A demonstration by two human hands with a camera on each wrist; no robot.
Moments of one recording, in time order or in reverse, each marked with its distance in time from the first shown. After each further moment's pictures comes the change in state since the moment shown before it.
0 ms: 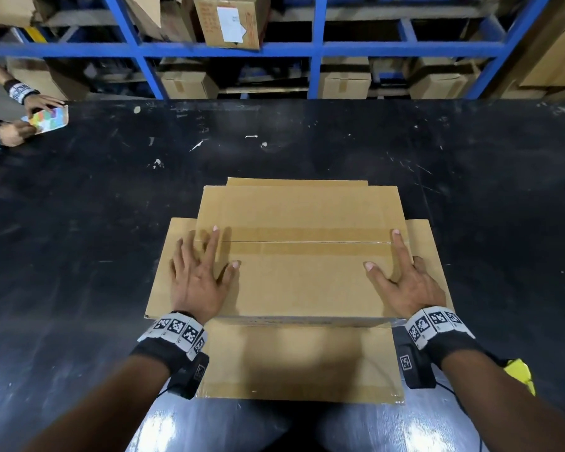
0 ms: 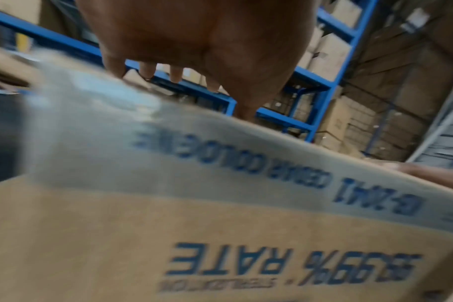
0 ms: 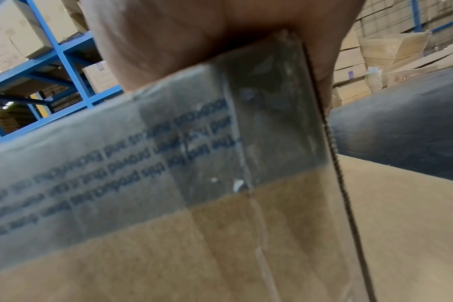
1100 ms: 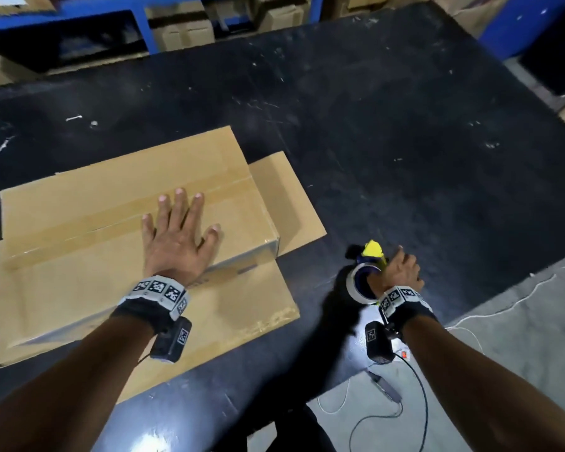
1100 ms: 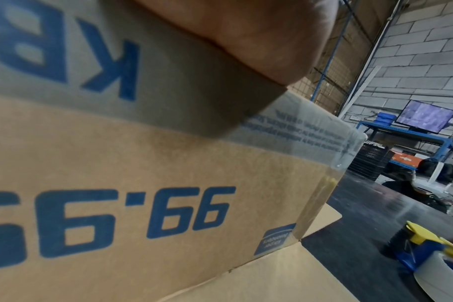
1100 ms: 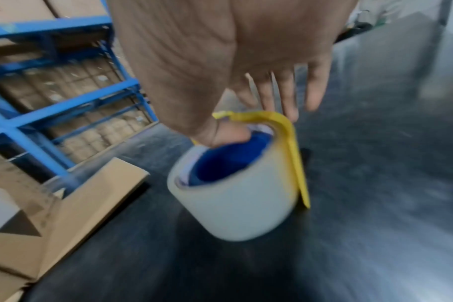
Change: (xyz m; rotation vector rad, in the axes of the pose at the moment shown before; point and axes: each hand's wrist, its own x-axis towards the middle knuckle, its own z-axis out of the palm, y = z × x) left_hand -0.022 0.189 0.074 0.131 -0.249 0.449; right_hand -0.087 0.261 0.041 0.060 0.186 0.736
